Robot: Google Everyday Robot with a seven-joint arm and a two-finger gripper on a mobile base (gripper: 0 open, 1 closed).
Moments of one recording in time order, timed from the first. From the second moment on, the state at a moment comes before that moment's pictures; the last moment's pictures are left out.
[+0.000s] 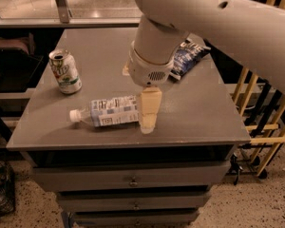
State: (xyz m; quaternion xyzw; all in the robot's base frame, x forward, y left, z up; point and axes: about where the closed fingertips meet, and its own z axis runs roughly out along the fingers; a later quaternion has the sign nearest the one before) arm 0.502 0.009 0.877 -0.79 0.59 0.03 0.14
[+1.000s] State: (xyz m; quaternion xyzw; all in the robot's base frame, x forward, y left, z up) arm 0.528 0.038 0.837 -0.81 0.56 0.04 0.14
